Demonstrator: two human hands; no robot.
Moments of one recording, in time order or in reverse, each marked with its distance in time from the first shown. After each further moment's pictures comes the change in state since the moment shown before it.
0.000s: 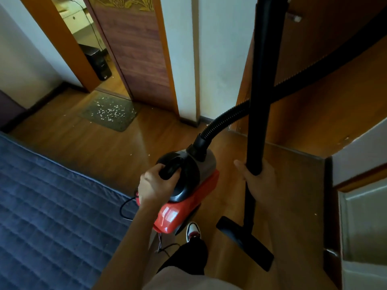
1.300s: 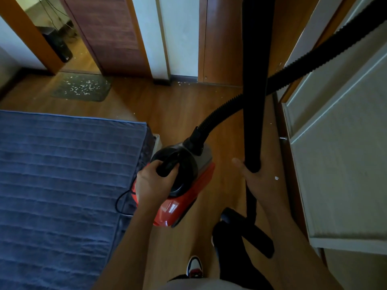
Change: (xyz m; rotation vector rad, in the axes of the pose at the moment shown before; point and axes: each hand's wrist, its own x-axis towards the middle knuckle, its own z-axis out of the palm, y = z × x) left_hand -0.470 -0.221 -0.241 -0.047 -0.184 0.166; right_hand -0.651 0.019 0.044 -0.148 0.277 0.153
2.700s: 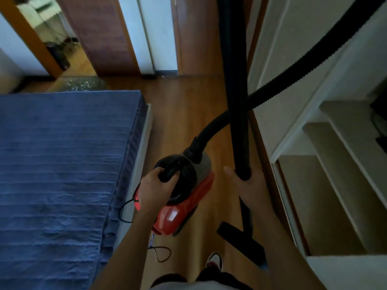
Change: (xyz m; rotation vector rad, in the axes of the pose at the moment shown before) left_hand -0.592 -0.115 -0.165 -0.022 -0.165 0.091; right_hand -0.613 0.201 -0.112 0.175 0.065 0.045
